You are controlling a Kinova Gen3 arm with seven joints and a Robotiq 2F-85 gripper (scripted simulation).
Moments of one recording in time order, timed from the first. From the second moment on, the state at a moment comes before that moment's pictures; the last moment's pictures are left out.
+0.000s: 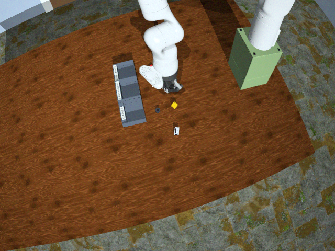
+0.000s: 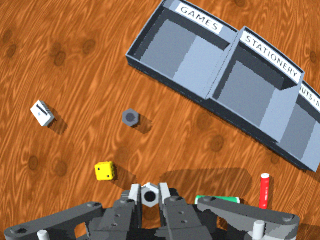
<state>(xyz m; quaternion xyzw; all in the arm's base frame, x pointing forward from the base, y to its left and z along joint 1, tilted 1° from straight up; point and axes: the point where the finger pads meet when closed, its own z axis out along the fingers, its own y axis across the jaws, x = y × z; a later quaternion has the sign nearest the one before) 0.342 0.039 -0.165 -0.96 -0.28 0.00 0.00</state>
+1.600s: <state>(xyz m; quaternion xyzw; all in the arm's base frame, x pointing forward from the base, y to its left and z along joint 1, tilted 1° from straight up) 0.423 -0.037 -0.152 -0.98 -0.20 -0.01 0.00</state>
